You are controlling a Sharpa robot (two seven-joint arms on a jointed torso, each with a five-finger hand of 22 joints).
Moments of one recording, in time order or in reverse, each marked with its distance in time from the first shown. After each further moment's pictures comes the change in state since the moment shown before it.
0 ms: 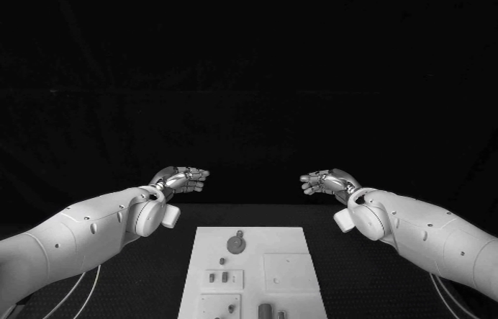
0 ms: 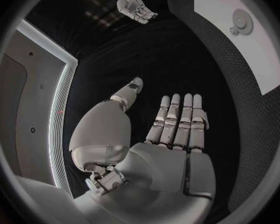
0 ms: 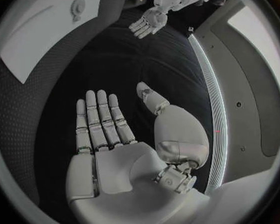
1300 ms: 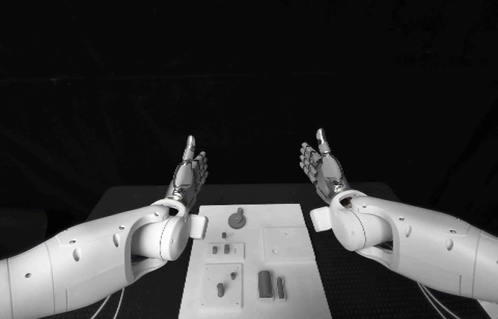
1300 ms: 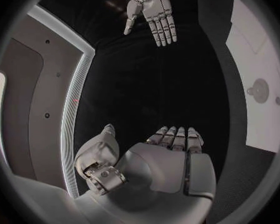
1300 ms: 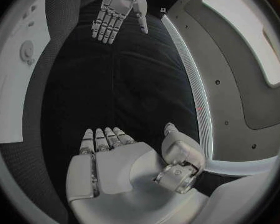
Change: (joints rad) left arm -0.193 -0.148 0.102 0.581 0.111 -0.387 0.171; left_hand -0.974 0.146 -0.457 0.156 -0.054 -0.666 -0.106 -0.246 -0.428 -0.838 -0.104 -0.058 -0.114 -0.635 -0.166 -0.281 -0.483 0.001 -0.632 -0.089 -0.059 -0.923; right arm -0.125 -0.219 0.028 0.636 0.224 -0.404 0.155; right_hand -0.807 0.069 -0.601 0.273 -0.040 -0.777 -0.172 -0.115 -0.689 -0.792 -0.159 -0.364 -0.470 -0.651 -0.176 -0.579 -0.488 -0.062 -0.413 -0.165 -0.332 -1.136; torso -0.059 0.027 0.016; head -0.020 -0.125
